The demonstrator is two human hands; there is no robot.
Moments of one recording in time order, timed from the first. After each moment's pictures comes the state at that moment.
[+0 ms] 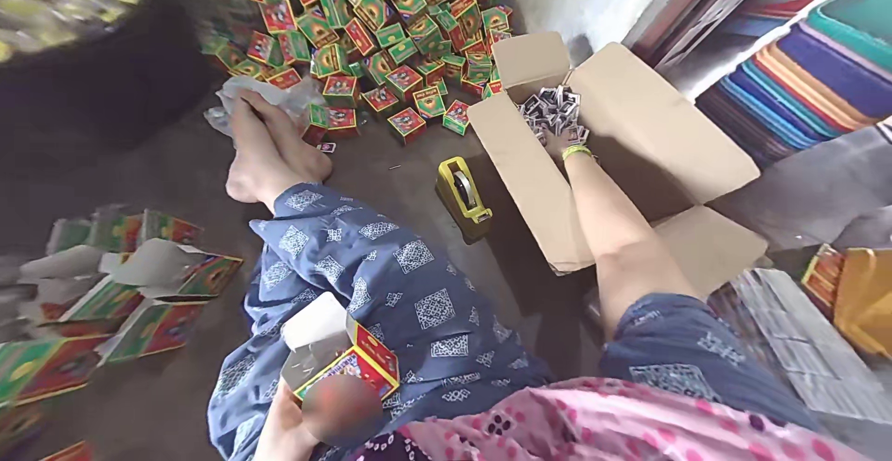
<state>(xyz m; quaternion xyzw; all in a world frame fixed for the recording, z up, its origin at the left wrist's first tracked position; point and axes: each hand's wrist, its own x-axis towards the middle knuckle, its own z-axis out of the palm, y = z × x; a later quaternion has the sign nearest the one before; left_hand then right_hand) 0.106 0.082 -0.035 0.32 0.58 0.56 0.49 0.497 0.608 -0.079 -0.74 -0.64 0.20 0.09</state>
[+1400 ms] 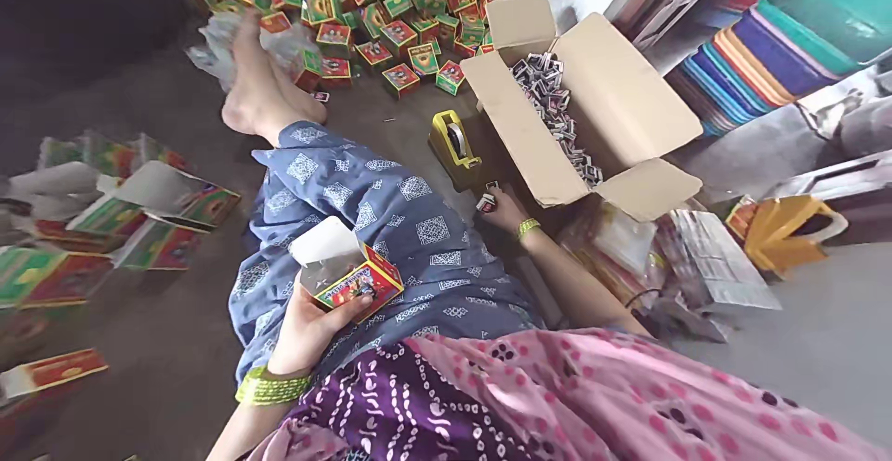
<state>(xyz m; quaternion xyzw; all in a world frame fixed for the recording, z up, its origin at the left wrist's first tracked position) 0.101 0.062 -0.062 0.37 0.54 0.60 0.46 0.428 0.312 -0.101 -0.63 -0.72 0.30 0.02</state>
